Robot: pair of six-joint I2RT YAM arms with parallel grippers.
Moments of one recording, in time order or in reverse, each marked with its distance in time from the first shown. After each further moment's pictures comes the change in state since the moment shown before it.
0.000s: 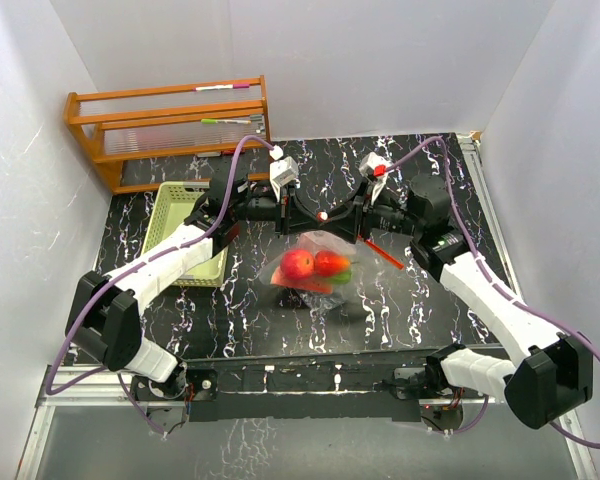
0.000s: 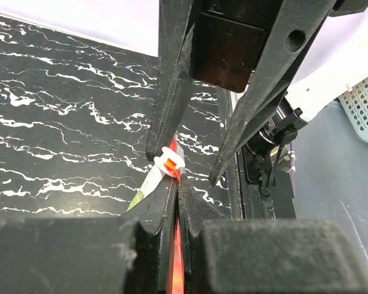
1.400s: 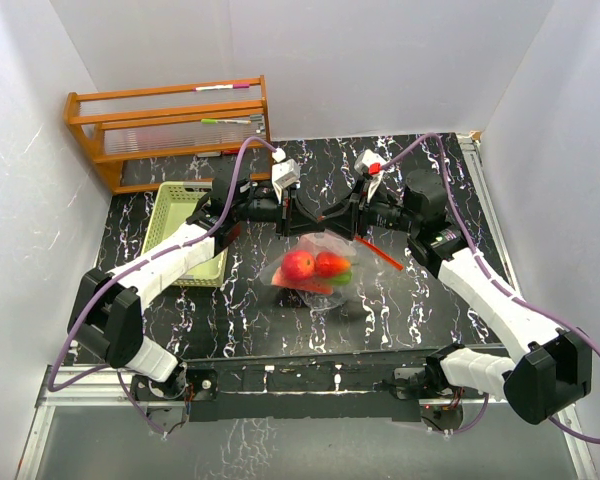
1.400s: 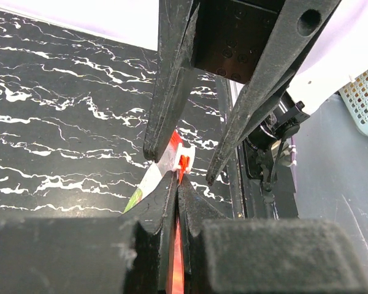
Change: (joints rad) left arm 0.000 0.017 0.000 -0.011 0.014 0.025; right arm 0.018 0.031 0.045 -0.034 0.030 -0.050
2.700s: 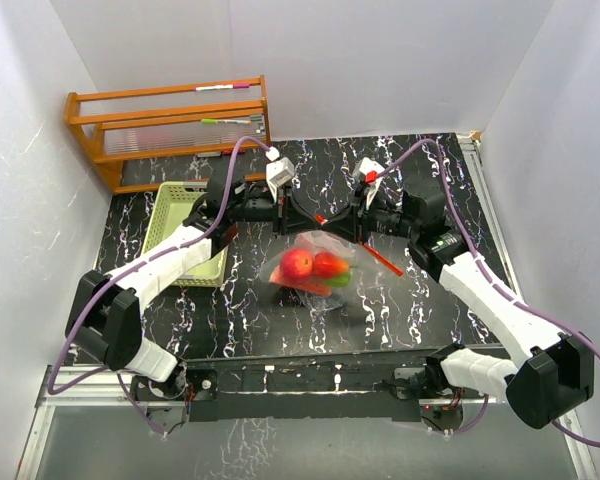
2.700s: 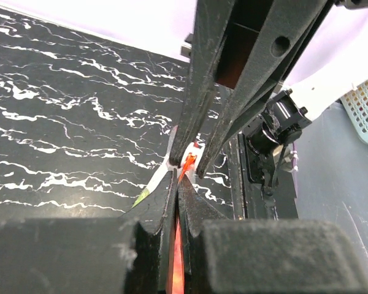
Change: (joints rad) left arm 0.022 -0.008 -0.019 0.023 -0.008 -0.019; right arm 0.004 -0.014 -0.014 -0.073 0.024 -0.059
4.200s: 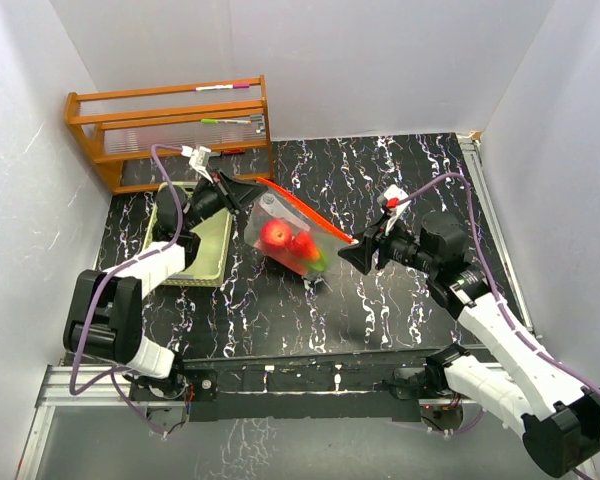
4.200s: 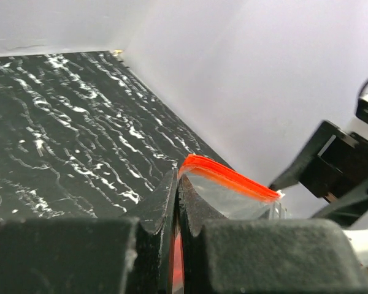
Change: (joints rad) left arm 0.334 -0.020 -0.304 0.632 -0.275 -0.592; right arm 0.000 -0.299 -0.230 -0.109 0.233 0.069
